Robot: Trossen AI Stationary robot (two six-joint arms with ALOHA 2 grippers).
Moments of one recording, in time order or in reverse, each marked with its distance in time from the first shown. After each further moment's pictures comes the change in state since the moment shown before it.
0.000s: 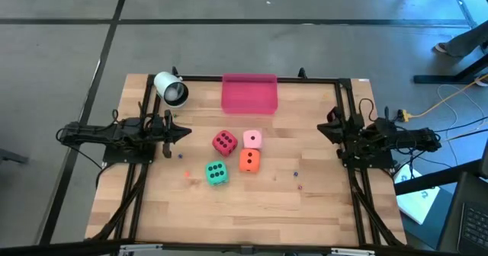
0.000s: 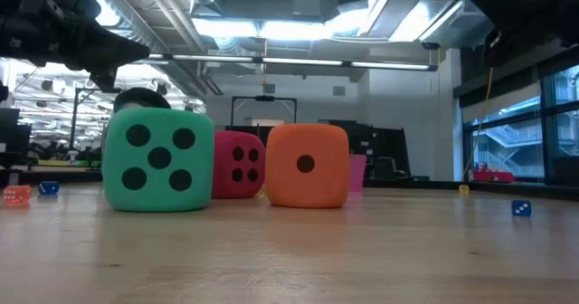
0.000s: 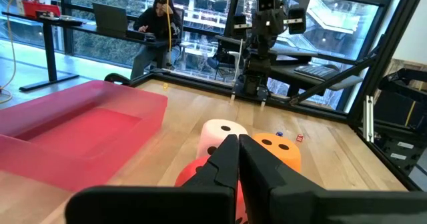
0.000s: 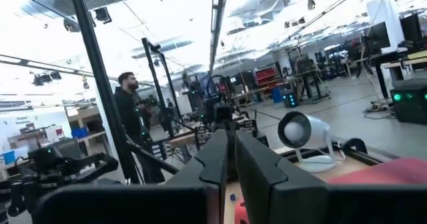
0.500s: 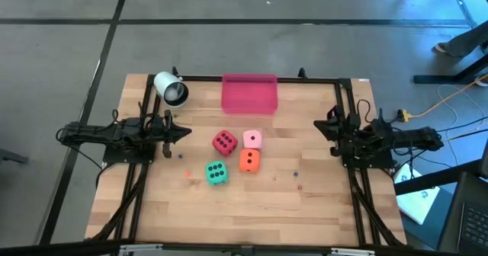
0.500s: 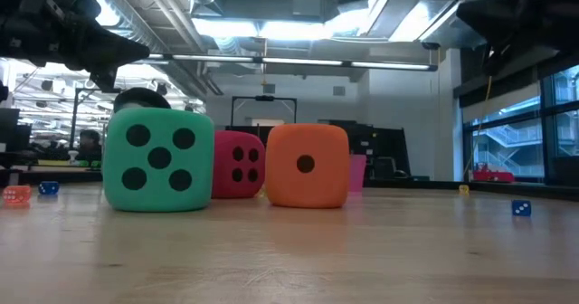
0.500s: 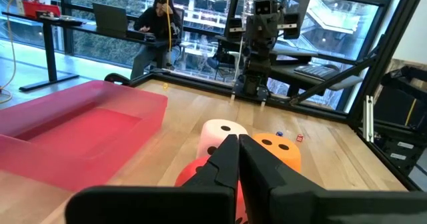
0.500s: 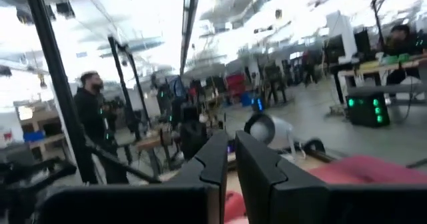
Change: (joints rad) left arm 0.000 0.000 0.000 0.000 0.000 0.000; right arm -0.002 0.061 -0.051 0.112 0.127 -0.064
